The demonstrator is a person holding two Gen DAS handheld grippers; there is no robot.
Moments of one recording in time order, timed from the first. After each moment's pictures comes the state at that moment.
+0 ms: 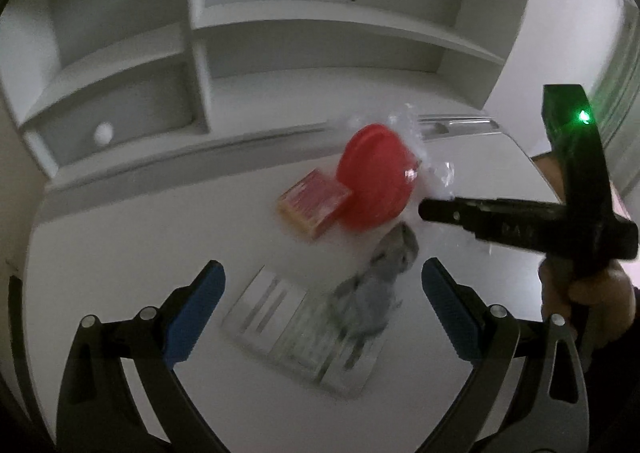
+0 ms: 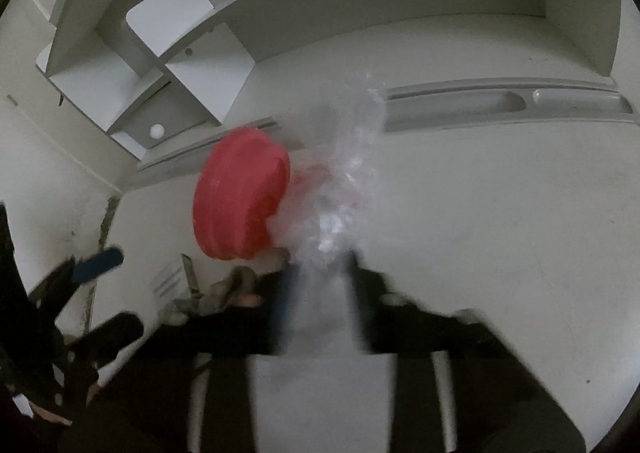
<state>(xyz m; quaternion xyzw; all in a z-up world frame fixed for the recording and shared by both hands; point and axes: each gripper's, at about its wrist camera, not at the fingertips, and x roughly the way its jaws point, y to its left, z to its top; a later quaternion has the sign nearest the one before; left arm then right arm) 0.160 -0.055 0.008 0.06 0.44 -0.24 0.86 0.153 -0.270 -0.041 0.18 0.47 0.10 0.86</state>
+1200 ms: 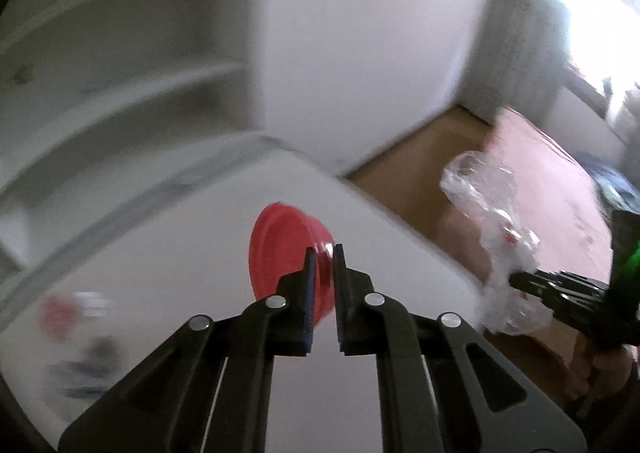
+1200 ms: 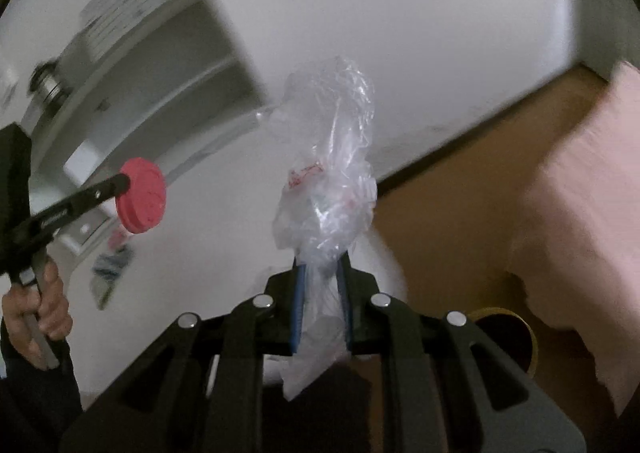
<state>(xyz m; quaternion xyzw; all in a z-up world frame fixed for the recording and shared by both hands) 0.027 -0.322 0.050 0.13 0.38 -0.47 0.79 -0.207 -0.508 -0.018 0.28 0.33 -0.20 0.88</state>
